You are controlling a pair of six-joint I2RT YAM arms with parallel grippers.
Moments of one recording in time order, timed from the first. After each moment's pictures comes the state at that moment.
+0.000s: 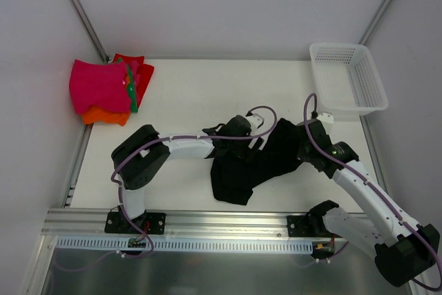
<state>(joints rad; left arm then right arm) -0.95 1.87 1.13 -0.02 -0.05 -0.17 0.48 0.91 0.77 -0.84 0.46 0.56</state>
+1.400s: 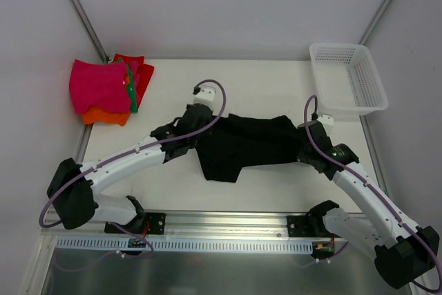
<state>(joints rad) -0.89 1.37 0.96 -0.18 -0.53 -0.27 0.46 0.90 0.75 -0.83 0.44 0.56</state>
